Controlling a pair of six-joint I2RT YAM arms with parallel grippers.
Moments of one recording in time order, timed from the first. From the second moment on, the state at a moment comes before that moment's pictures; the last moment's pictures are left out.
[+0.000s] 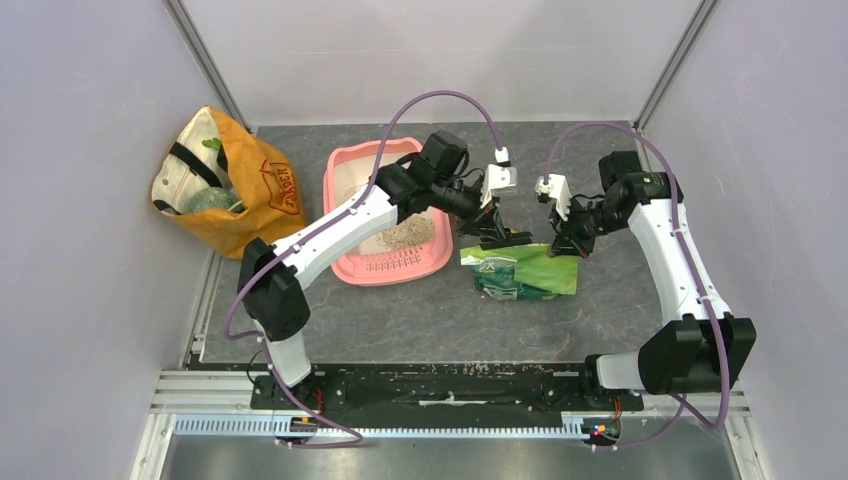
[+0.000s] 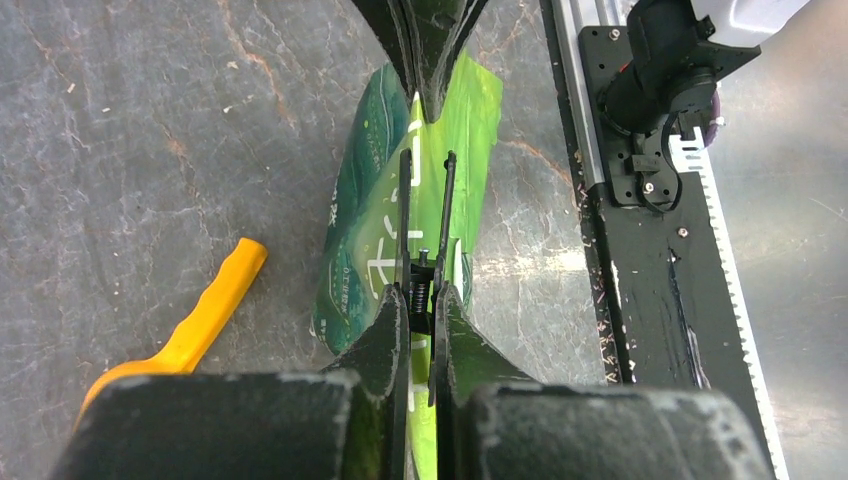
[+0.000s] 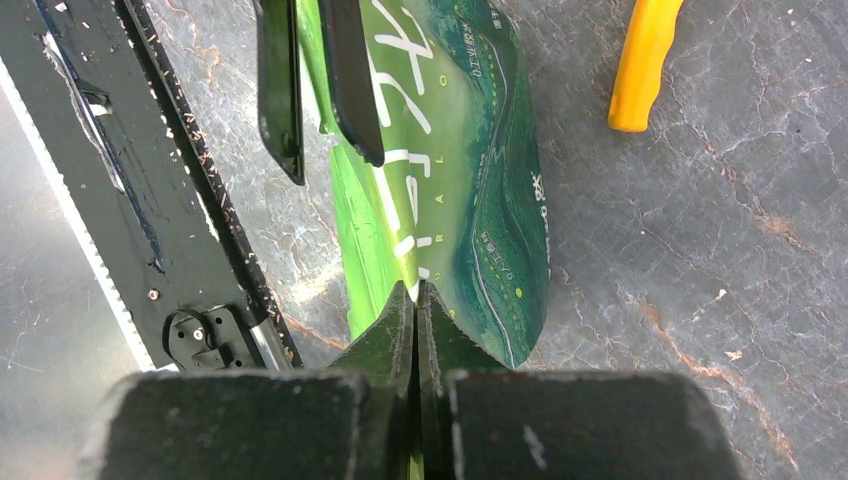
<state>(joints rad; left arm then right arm) -0.80 1.79 1.70 -0.57 0.79 0.42 0.02 1.36 1.32 -1.31 -0.71 -1.04</state>
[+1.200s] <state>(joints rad) -0.83 1.85 1.77 -0.83 0.66 0.57 0.01 1.36 1.32 -1.33 -0.72 -1.06</state>
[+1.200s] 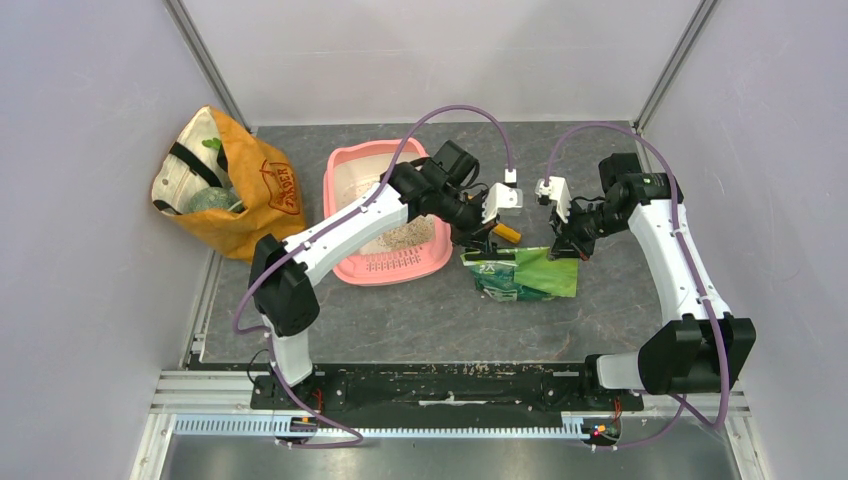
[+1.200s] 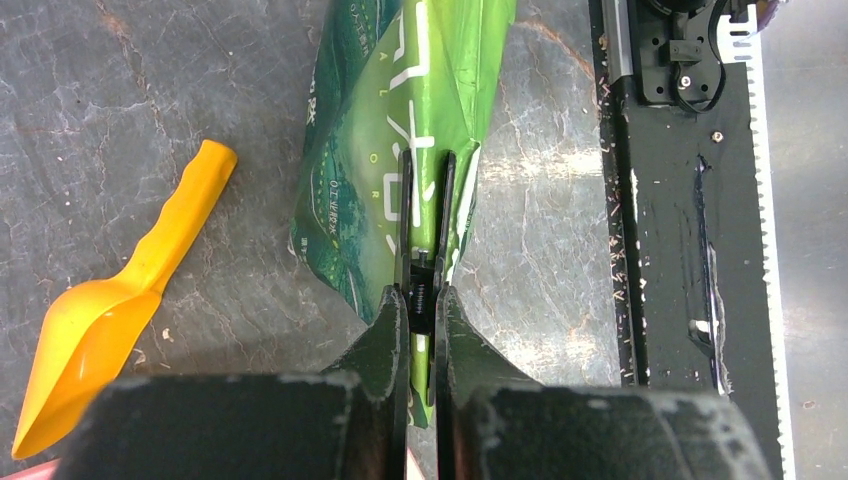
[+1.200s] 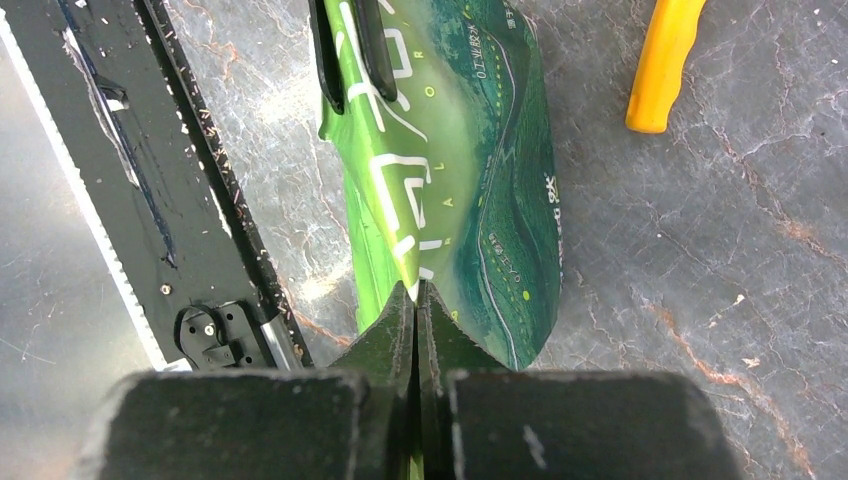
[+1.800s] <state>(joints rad) -0.84 1.87 1.81 -0.87 0.63 0.55 0.01 1.36 1.32 -1.34 -0.73 -1.06</state>
